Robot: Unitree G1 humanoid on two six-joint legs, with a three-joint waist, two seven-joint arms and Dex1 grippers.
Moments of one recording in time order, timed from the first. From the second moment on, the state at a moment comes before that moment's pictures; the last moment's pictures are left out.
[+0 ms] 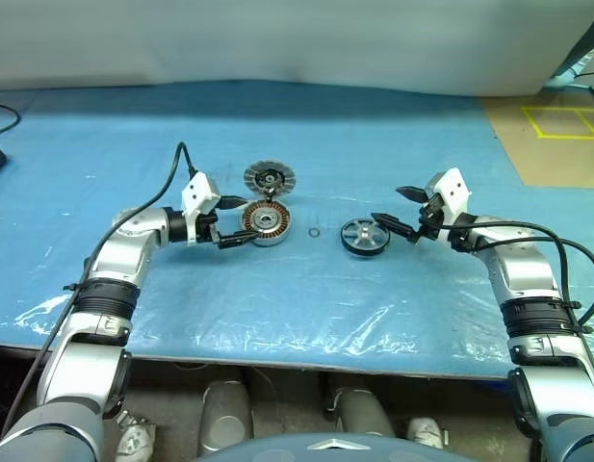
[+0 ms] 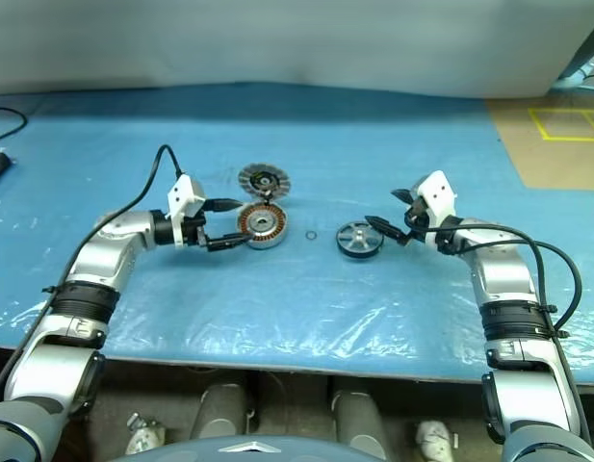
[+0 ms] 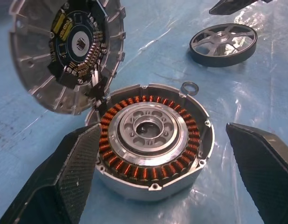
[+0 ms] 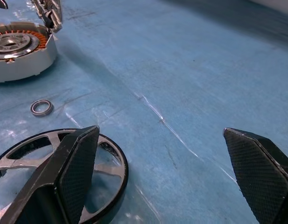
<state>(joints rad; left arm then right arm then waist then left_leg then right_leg) -0.62 0.51 -0.05 0.46 -0.24 0.10 -1.19 -0.51 -0.60 -0.06 0.35 0.22 0.19 0.92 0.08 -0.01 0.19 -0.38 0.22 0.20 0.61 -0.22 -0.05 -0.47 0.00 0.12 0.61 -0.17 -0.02</state>
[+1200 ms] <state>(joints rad) -1.15 0.46 -0.35 1.05 0.09 -0.42 -1.58 -0.41 -0.61 0.01 0.07 0.22 0.22 0.96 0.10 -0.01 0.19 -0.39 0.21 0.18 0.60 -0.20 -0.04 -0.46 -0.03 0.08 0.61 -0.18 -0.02</state>
